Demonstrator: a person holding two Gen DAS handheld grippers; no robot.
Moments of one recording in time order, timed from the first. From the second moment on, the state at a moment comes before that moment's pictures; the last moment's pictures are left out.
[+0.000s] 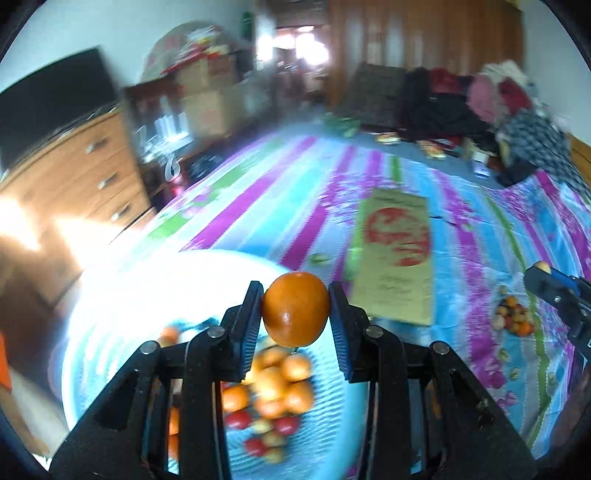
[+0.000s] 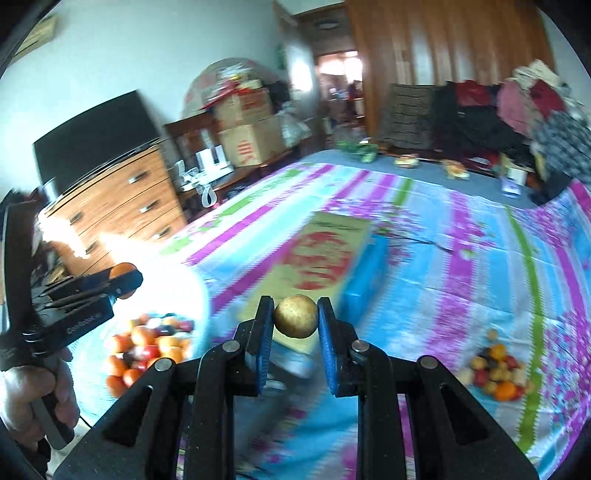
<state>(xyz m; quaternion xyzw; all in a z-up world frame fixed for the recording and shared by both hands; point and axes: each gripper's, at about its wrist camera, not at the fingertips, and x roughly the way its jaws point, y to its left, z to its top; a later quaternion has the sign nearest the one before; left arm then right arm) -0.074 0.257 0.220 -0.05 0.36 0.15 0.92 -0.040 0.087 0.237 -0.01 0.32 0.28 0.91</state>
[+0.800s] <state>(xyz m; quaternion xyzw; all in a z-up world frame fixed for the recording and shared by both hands) -0.122 0.373 0.184 -0.12 0.40 0.22 0.88 -0.064 0.268 0.215 -0.08 0.39 0.36 0.85</state>
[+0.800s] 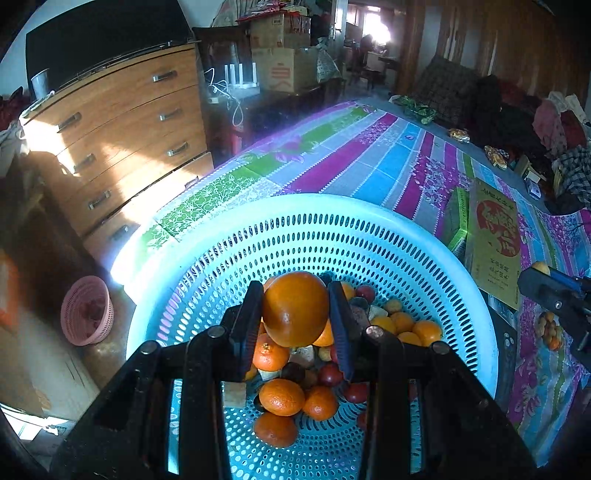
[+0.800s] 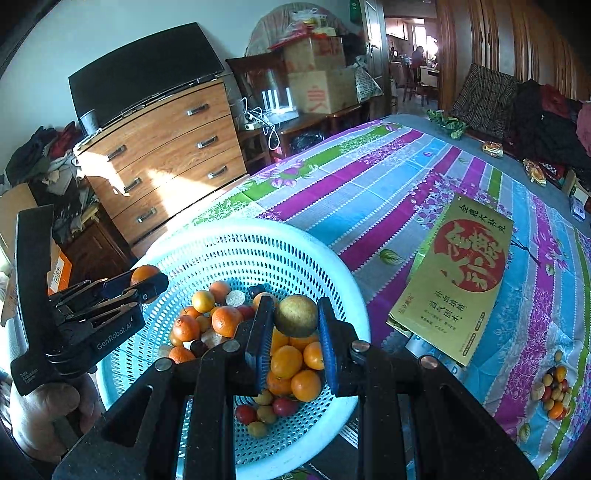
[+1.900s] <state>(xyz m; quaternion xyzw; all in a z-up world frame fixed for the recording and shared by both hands) -0.127 0.394 0.184 -0.13 0.40 0.22 0.88 -0.064 0.284 0.216 -0.09 0.39 0.35 0.84</state>
